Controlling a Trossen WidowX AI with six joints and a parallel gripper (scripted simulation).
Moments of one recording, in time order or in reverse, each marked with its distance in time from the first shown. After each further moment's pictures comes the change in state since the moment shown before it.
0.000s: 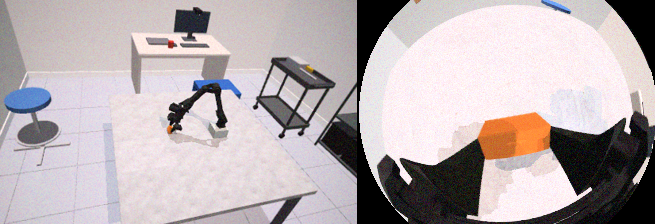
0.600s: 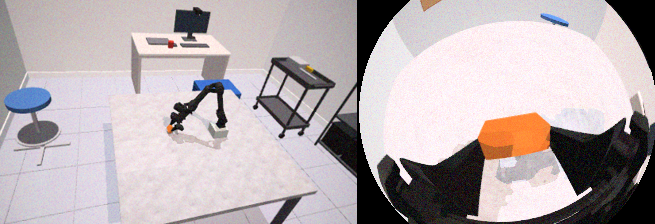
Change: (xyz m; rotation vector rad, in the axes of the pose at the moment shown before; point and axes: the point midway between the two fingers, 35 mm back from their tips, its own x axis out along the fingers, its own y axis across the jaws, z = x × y) arm -0.006 0.001 -0.004 -0.009 -0.187 -0.004
